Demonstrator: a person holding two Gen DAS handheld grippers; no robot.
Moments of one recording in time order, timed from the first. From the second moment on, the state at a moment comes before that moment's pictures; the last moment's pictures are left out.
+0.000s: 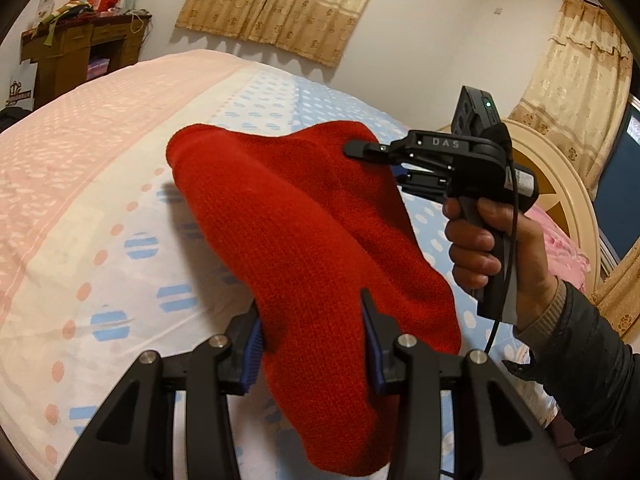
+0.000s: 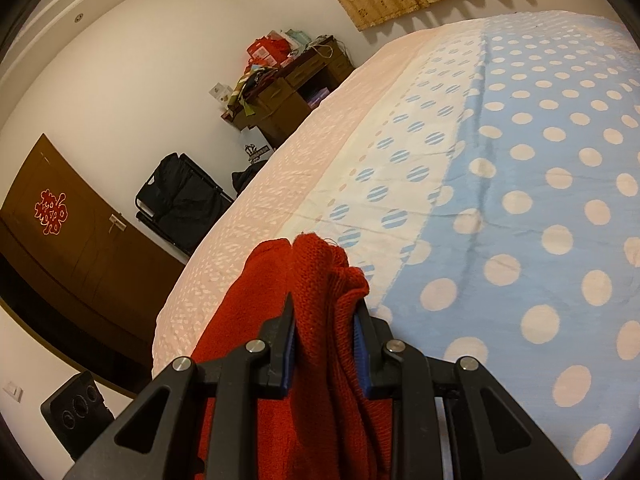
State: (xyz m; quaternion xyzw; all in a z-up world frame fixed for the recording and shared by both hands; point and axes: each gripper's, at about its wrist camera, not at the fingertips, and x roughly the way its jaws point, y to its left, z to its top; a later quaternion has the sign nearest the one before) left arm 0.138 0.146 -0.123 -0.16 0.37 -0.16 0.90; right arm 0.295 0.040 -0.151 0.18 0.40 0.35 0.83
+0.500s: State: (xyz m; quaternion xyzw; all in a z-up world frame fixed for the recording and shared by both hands) left arm 0.130 0.173 -0.137 -0.18 0.38 -0.13 0.90; right arm 0.308 0.092 -0.162 0.15 0.43 0.36 0.82
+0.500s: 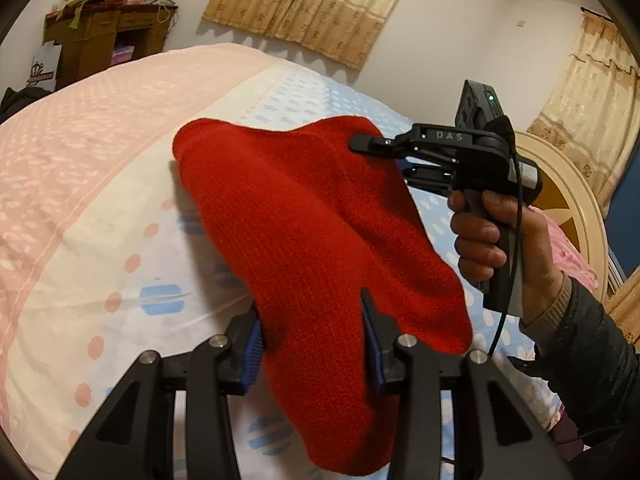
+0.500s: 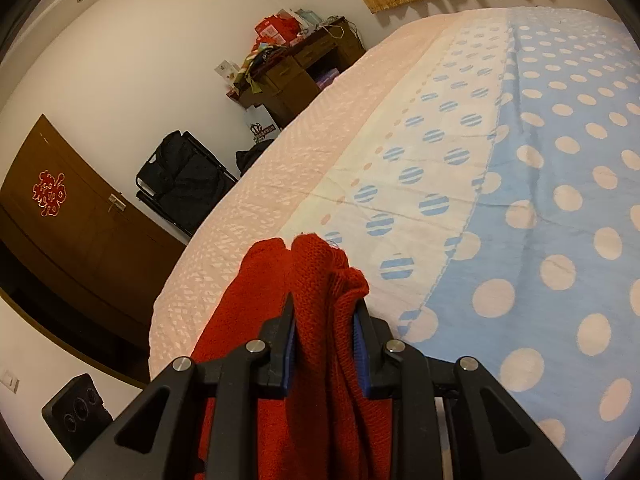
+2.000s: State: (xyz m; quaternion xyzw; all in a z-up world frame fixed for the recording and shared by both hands) left arm 0.154 0.182 -0.166 -0.13 0.38 0.00 0.92; right arm 0.201 0.078 -0.187 0.08 0.41 0.38 0.83
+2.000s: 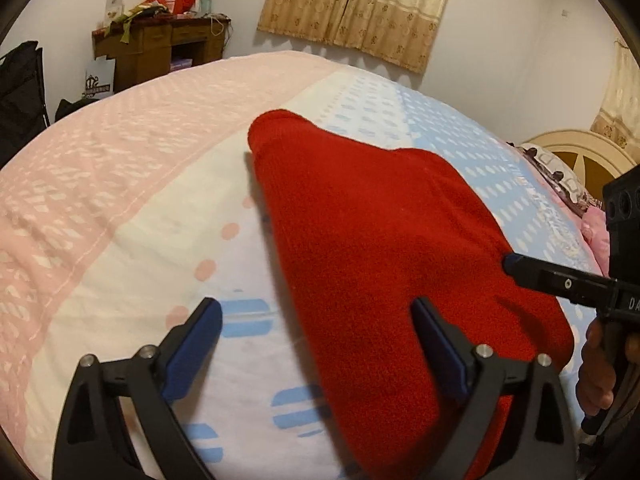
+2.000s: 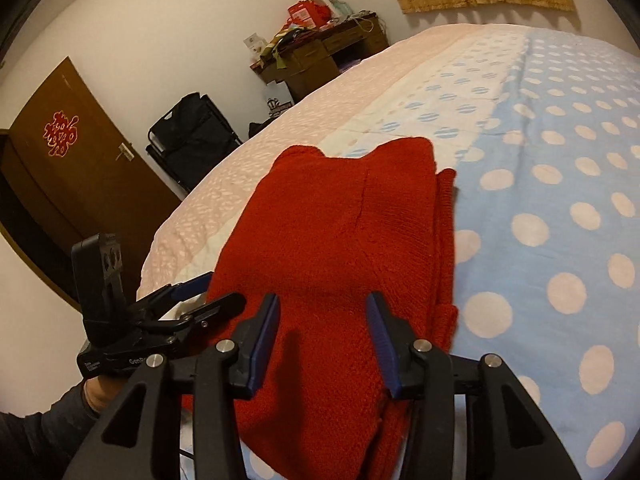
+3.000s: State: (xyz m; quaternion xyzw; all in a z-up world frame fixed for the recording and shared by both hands) left arm 0.112 0.114 -0.103 -0.06 0.33 -0.08 0.94; right arm 0.101 0.015 -0.116 0.00 0.29 0.14 0.95
